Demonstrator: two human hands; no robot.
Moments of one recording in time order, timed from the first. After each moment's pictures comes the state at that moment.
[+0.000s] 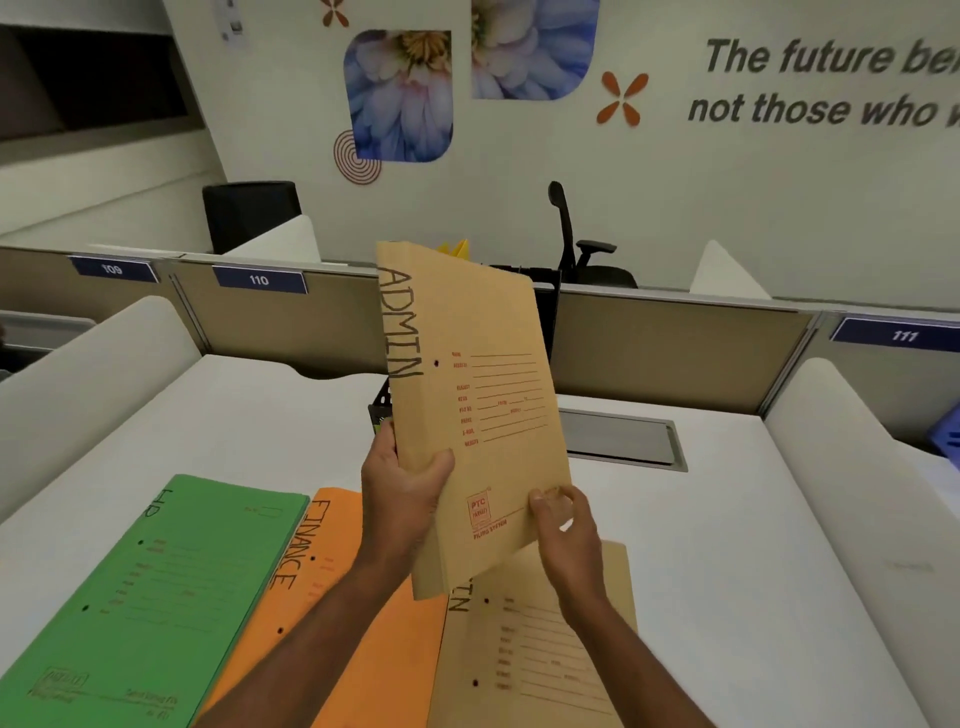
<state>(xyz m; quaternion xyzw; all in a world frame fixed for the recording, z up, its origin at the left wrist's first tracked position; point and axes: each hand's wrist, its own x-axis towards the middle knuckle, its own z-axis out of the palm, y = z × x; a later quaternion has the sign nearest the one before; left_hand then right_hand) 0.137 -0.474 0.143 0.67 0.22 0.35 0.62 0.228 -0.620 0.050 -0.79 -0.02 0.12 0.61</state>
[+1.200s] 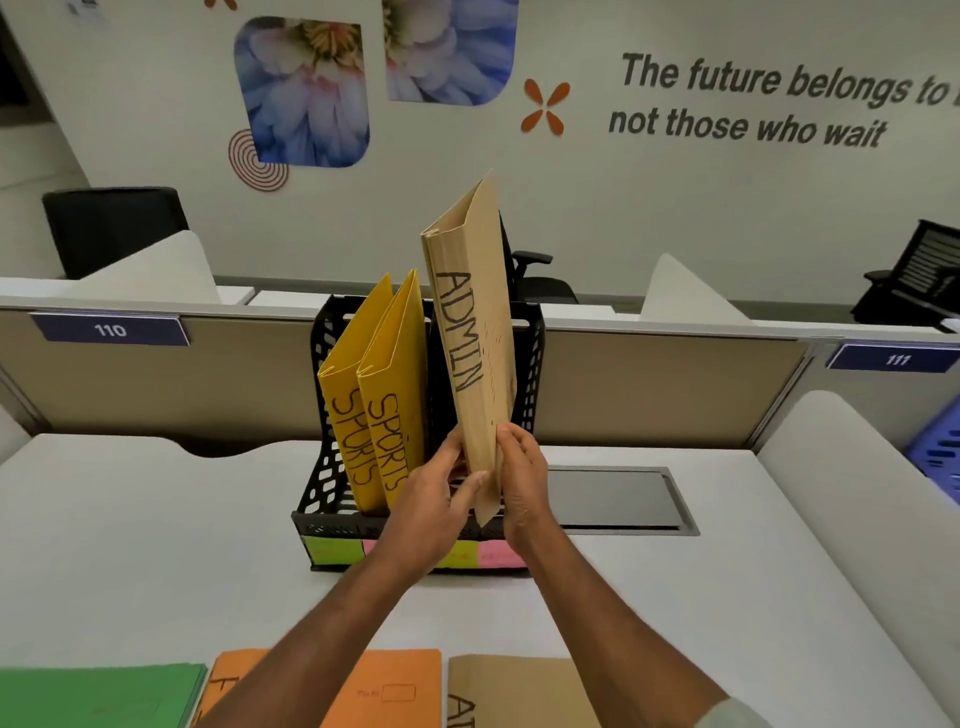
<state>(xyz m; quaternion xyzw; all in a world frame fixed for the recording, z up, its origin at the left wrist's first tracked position) 0.334 -0.370 0.084 0.85 0.05 0.16 0.50 0.421 -0.462 0.066 -0.62 0.02 0.13 0.77</state>
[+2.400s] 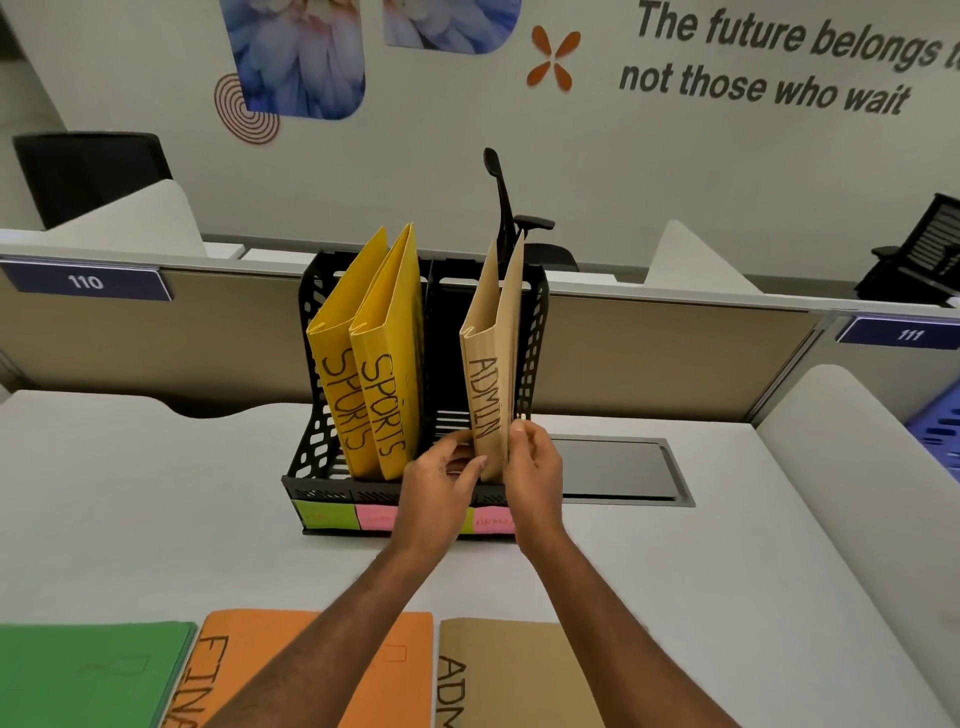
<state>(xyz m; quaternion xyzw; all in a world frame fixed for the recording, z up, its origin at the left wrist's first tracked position) 0.345 -0.388 0.041 0.80 0.14 0.20 0.55 0.406 -0.483 0.036 -0.73 -0.01 0.04 0.68</state>
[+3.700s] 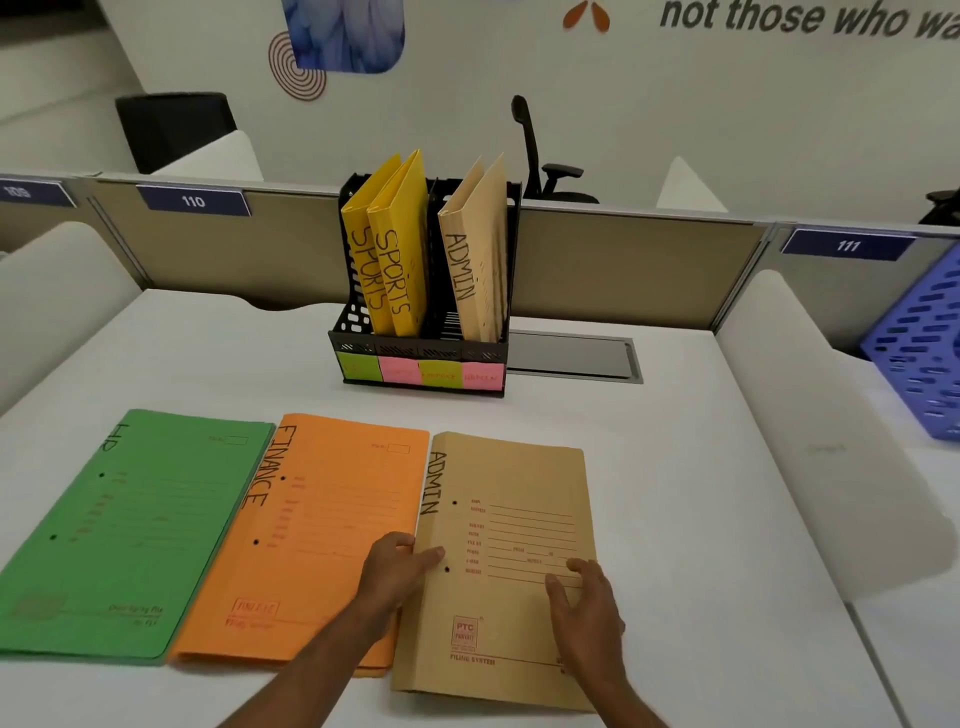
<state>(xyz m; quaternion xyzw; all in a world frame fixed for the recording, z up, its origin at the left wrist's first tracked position) 0.066 -0.515 -0.028 0.64 0.45 -0.04 0.62 0.116 -0.744 -0.043 -0.90 0.04 0.14 0.40</state>
